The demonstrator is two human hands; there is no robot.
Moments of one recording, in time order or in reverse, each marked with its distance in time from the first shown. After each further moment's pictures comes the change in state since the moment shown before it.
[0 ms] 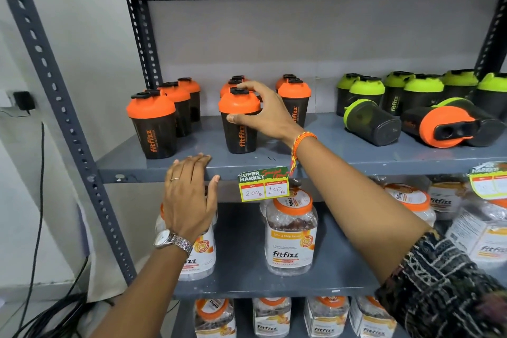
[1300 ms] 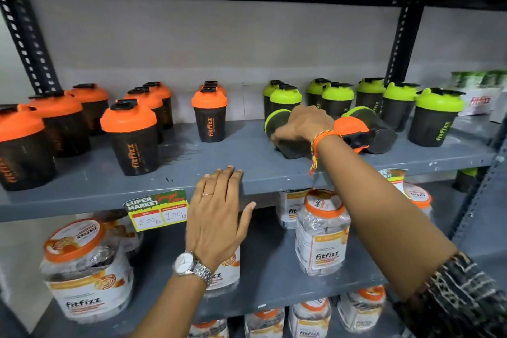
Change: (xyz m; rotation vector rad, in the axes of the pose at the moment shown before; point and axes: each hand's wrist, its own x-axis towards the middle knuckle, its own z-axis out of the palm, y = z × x) left_hand -0.002 0.213 0.063 0.084 -0.236 0.253; right_hand -0.050 0.073 -0.210 -0.873 -0.049 0.798
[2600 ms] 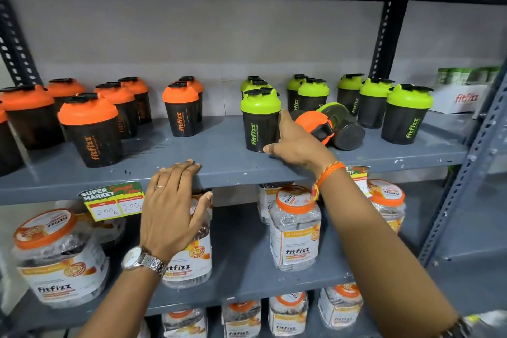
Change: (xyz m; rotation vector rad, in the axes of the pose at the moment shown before) left_hand 0.000 0.014 -0.004 -0.036 0.005 -0.096; right_hand -0.019 0.088 0.015 0.559 -0.170 -0.305
